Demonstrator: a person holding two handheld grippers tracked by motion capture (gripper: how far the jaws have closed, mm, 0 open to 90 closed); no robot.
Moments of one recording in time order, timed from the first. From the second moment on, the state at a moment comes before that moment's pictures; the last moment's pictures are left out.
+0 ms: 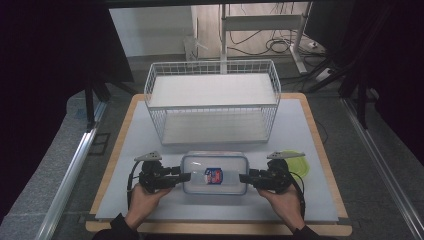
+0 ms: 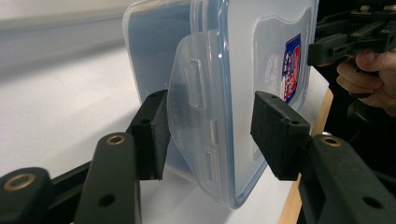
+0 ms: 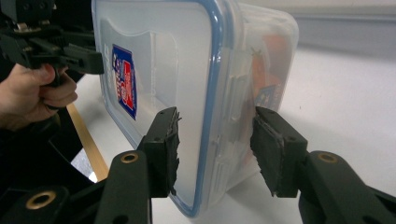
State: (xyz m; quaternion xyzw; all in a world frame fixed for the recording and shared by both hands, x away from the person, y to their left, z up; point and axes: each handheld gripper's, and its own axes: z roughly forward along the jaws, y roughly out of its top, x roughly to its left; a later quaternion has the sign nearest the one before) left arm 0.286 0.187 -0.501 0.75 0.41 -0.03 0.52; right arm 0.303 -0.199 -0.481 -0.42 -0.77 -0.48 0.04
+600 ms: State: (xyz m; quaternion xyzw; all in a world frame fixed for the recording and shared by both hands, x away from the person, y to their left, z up) left arm 0.295 0.187 -0.466 0.75 0.39 0.00 0.53; right arm 0.311 -0.201 -0.450 -0.40 -0.76 -0.50 0.02
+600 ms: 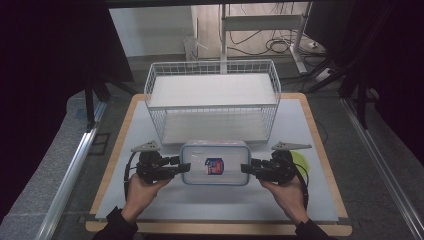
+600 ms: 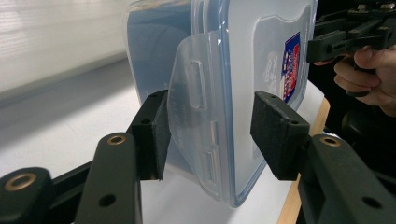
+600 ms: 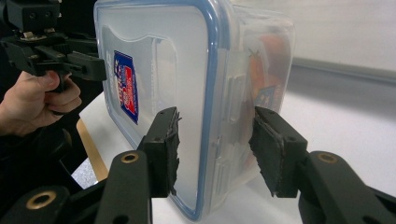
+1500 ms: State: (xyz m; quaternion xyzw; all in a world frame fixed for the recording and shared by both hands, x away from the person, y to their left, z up) left arm 0.324 0.194 -0.388 0.74 0.38 0.04 0.55; right arm 0.349 -0.195 -0.378 -0.38 -0.75 -0.54 0.00
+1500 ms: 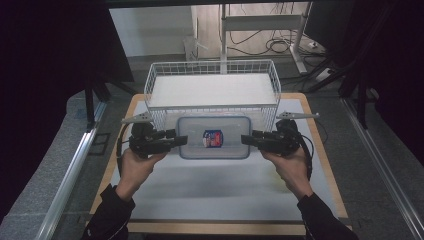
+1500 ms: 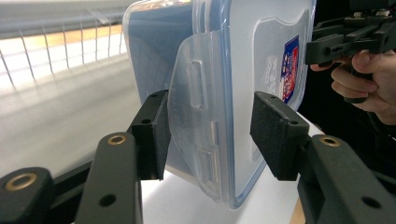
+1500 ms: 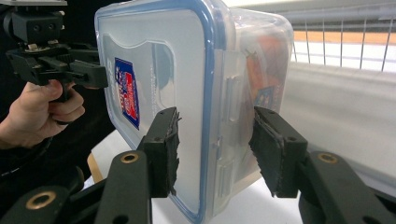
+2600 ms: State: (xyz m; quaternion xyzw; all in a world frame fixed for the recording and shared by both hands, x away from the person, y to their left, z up) left arm 0.394 0.207 -0.310 0.72 0.38 0.05 0.58; right arm 0.419 -0.183 -0.298 -0.37 -0.73 -0.57 -0.02
